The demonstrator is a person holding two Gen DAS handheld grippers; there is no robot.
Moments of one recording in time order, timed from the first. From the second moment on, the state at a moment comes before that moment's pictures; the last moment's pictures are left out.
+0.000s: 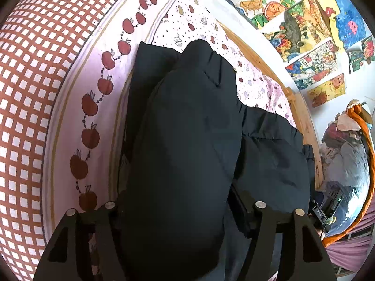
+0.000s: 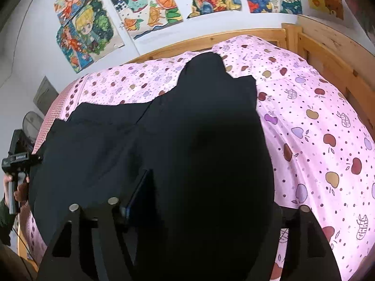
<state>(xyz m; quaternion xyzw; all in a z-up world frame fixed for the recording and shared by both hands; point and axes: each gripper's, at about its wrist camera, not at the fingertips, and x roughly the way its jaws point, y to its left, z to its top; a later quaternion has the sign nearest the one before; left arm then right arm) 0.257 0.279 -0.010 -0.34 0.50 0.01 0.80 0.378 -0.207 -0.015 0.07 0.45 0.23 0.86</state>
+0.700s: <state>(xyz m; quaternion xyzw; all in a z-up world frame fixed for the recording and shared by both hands) 0.235 0.260 0.024 -0.31 0.42 0.11 0.84 0.351 -0.206 0.031 0.04 0.37 0.18 0.91</state>
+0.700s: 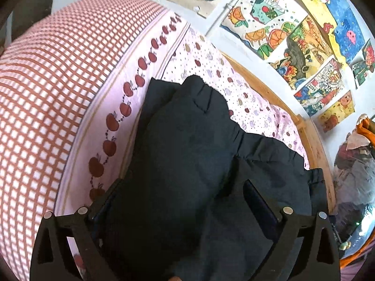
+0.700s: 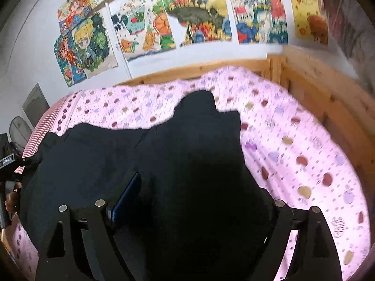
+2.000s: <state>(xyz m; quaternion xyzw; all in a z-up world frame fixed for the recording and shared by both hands) 0.058 0.108 0.165 -0.09 0.21 0.11 0.97 0.148 -0.193 0.172 0.01 0.19 0.24 0.95</state>
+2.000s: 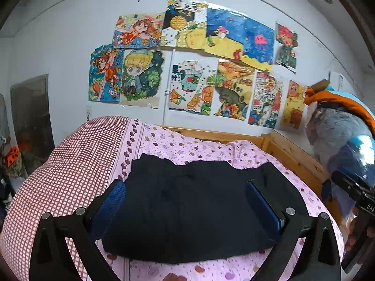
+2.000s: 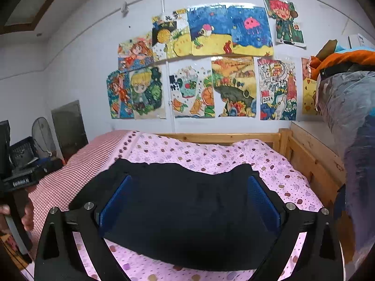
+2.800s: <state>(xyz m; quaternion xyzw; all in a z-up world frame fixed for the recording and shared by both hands) 0.003 0.090 0.123 -0.03 0.22 0.12 0.97 0.073 -0.179 0.134 0.00 0.18 0.25 0.95</state>
